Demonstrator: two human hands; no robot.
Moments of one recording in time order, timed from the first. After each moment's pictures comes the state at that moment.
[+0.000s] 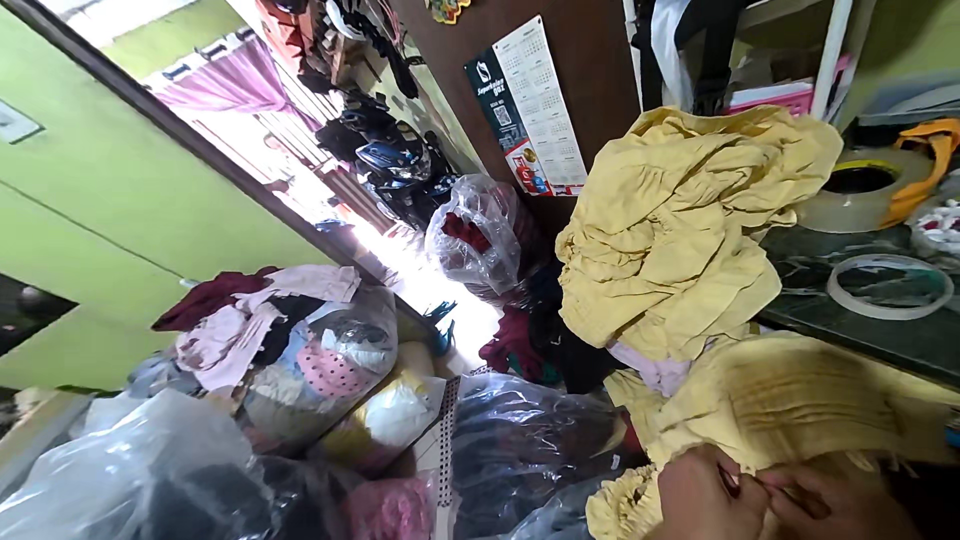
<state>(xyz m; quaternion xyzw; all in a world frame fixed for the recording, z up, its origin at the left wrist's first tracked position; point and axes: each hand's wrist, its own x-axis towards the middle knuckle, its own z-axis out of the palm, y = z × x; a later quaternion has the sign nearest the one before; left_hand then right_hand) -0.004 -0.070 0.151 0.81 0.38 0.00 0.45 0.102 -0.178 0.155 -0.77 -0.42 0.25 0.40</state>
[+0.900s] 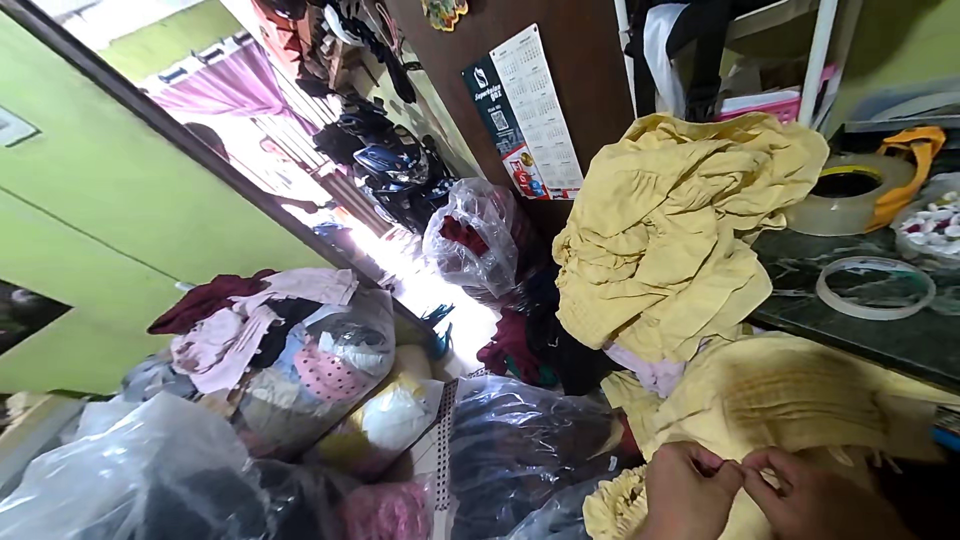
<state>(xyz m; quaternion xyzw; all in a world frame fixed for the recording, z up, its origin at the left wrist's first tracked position) -0.009 -0.058 0.131 0.75 0.41 0.04 0.52 0.092 -0.164 0.158 -0.83 -0.40 0.22 0.31</state>
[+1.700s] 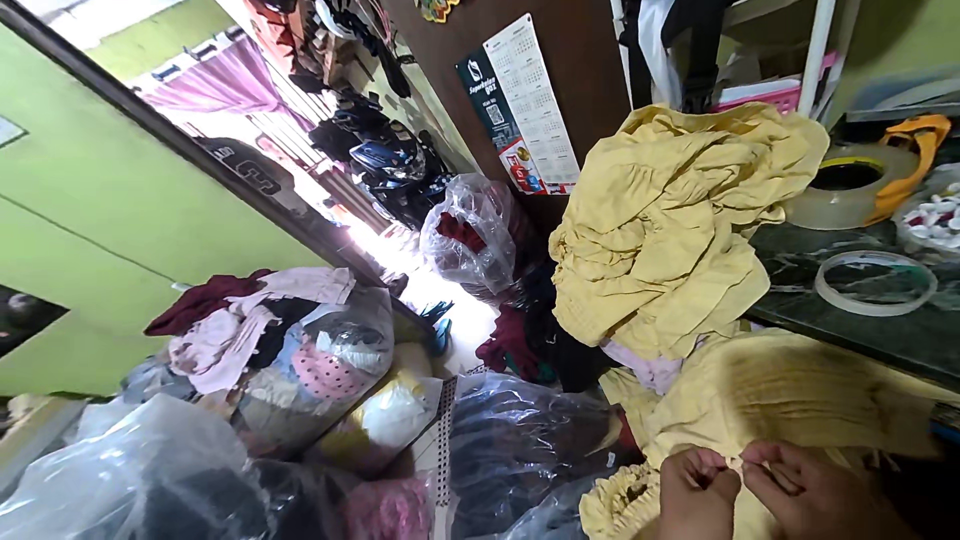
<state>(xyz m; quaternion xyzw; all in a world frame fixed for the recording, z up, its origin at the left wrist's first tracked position) -0.005 -0.085 0.142 0.59 0.41 0.16 0.68 0.096 -0.166 0.153 -0.77 -0.31 0.27 0.48</state>
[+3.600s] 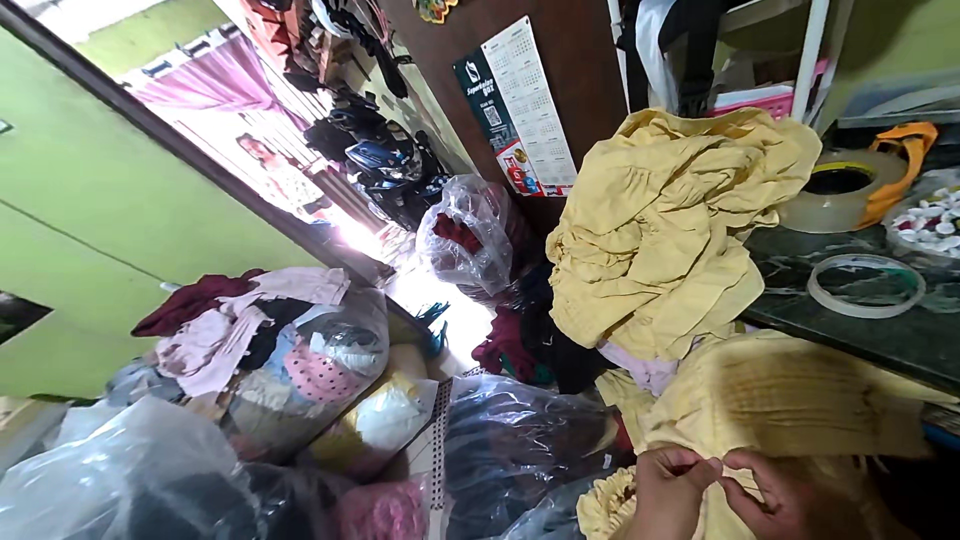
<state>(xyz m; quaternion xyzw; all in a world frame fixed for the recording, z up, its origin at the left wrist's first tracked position) -0.015 -0.063 0.110 0.60 0.39 0.18 0.67 0.089 -0.168 0.131 -0.78 -0.47 0.14 0.39</state>
